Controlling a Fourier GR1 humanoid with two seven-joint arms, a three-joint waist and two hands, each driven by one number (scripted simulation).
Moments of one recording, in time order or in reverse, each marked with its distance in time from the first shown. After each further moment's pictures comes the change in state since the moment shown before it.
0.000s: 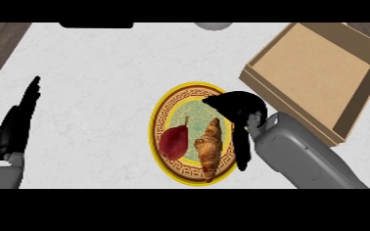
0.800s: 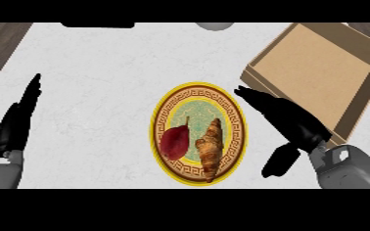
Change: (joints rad) left arm -0.013 0.025 -0.028 -0.001 0.030 0.005 0.007; right arm 0.303 -0.260 -0.108 -0.266 0.054 -0.412 -0.394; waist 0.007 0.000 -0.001
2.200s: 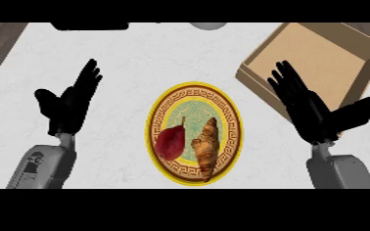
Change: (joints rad) left arm -0.127 -0.208 -0.085 -0.038 0.254 -0.091 0.004; right arm 0.177 0.347 -0.441 0.192 -0.701 -0.254 -0.275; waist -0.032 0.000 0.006
